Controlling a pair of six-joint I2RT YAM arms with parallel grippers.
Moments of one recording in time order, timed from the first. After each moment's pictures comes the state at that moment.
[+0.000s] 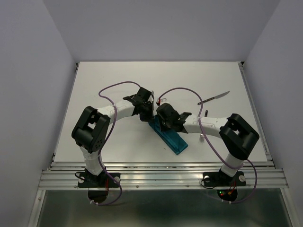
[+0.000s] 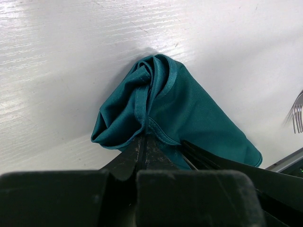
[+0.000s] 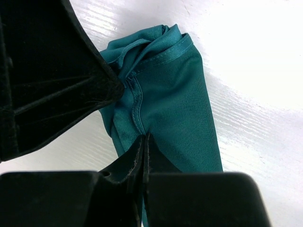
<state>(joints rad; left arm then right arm) -0.60 1.80 1.15 -0.39 0.22 -0.58 0.86 1.72 1.01 -0.17 0.20 0.45</state>
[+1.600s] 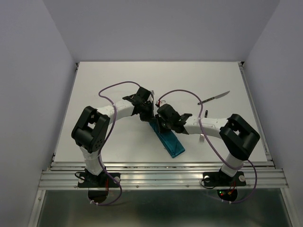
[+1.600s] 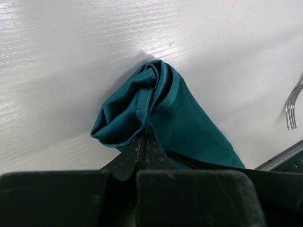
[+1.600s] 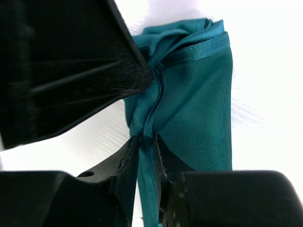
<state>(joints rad) -0.59 1.80 1.15 -0.38 0.25 -0.58 0.86 1.72 0.98 -0.13 0.09 0.49</state>
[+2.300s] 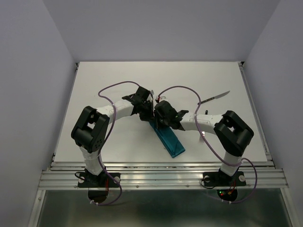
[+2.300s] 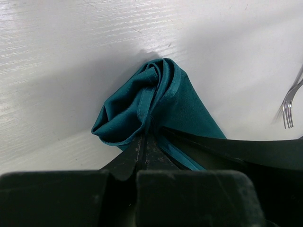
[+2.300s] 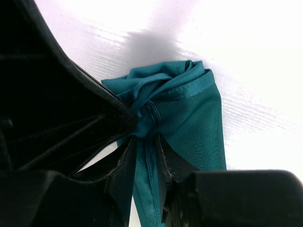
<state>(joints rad) -0.59 1.80 1.15 -0.38 0.26 -0.58 0.84 1.79 1.06 -0.13 0.16 0.53</state>
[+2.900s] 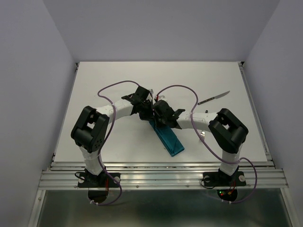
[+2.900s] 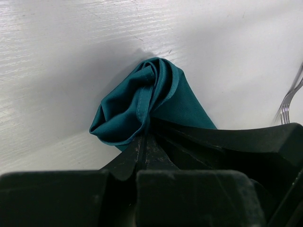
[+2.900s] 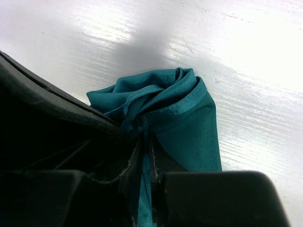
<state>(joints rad) -0.58 1.80 1.15 -0.37 0.26 -0.58 0.84 1.86 1.12 -0.14 0.21 0.54</state>
